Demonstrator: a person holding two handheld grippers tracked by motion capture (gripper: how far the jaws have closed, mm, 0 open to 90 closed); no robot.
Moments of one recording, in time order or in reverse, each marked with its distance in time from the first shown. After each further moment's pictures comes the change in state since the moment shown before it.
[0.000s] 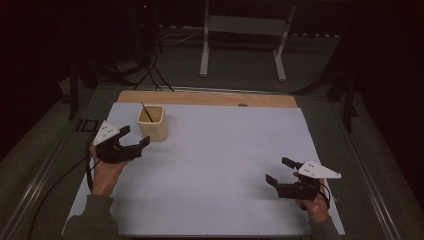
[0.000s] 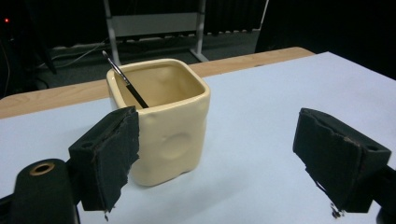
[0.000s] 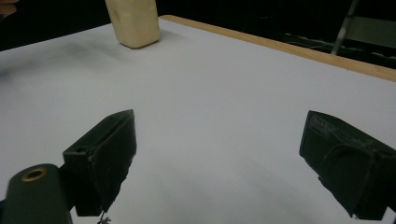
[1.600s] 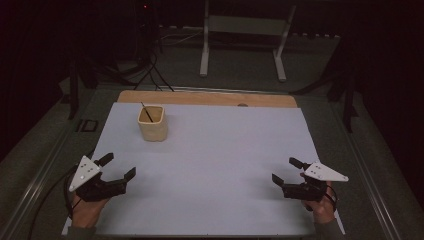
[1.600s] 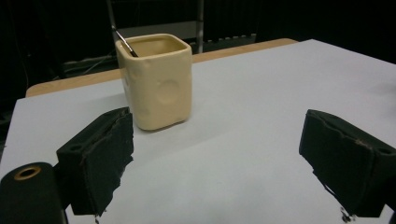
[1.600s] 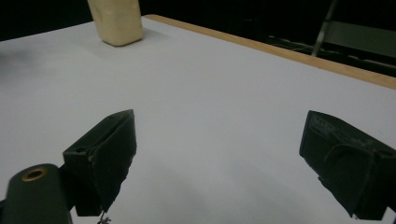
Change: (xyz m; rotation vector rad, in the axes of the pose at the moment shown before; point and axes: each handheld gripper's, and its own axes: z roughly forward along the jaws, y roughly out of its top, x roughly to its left) left arm -0.023 -0.053 -0.076 -0.047 0.027 0.061; right arm -0.009 -0.005 -0.013 -0.006 -0.062 -0.016
